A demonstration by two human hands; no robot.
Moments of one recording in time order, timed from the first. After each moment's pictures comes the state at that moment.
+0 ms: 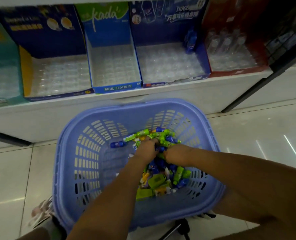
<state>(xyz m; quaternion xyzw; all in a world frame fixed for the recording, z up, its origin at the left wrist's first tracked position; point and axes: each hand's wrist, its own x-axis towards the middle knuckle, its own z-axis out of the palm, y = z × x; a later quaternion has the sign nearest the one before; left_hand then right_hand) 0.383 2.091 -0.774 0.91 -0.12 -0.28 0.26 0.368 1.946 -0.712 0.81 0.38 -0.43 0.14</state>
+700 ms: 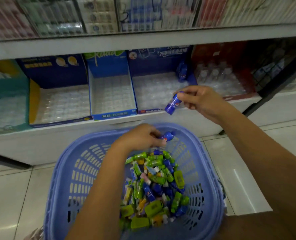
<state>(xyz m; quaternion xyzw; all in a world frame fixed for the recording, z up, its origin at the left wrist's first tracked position) 0.443 2.099 -0.586 0.85 -0.13 -0.32 0.39 0.483 1.882 -0.551 0.76 0.01 -0.12 -0.64</state>
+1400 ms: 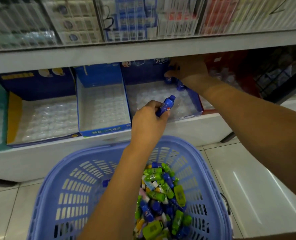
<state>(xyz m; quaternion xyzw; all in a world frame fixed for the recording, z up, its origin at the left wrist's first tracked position) 0.489 2.049 -0.575 0.90 -0.03 0.02 0.44 0.604 1.899 -0.524 0.99 0.05 0.06 -0.15</state>
